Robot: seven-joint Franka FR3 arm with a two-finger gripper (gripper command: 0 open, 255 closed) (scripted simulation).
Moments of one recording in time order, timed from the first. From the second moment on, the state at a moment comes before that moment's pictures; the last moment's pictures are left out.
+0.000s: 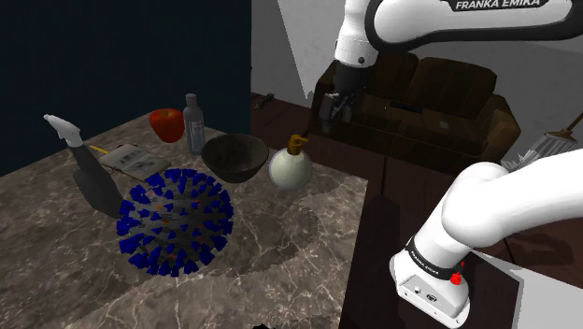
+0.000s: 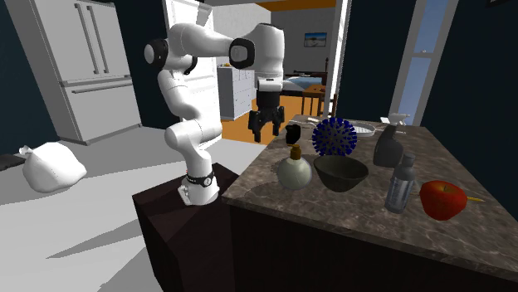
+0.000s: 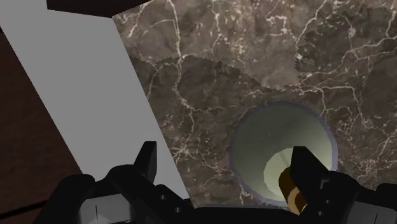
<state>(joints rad) 0.05 -0.67 0.17 -2.42 0.07 1.77 0.13</state>
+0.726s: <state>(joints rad) 0.06 -0.46 0.33 -2.35 0.12 1.97 0.35</state>
